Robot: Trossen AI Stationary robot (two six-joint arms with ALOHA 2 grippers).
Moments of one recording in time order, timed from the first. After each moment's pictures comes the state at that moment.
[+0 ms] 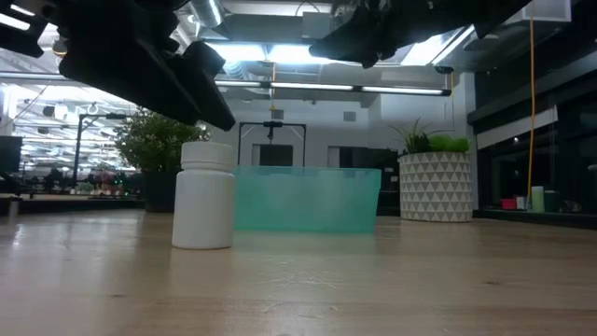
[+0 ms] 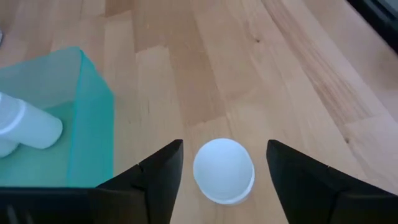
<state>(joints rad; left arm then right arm) -0.49 1.55 0.80 0.01 -0.31 -0.08 0.10 1.45 0.84 0.33 0.17 -0.16</state>
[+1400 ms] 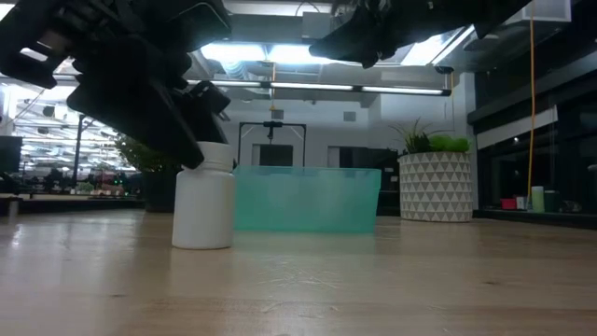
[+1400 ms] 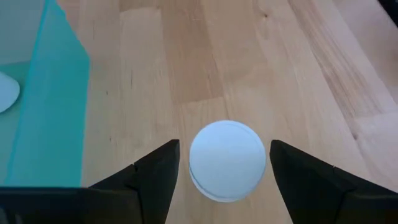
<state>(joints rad) -0.43 1.63 0.80 0.03 -0.21 -0.18 0.10 1.45 0.84 0.33 0.17 -0.16</state>
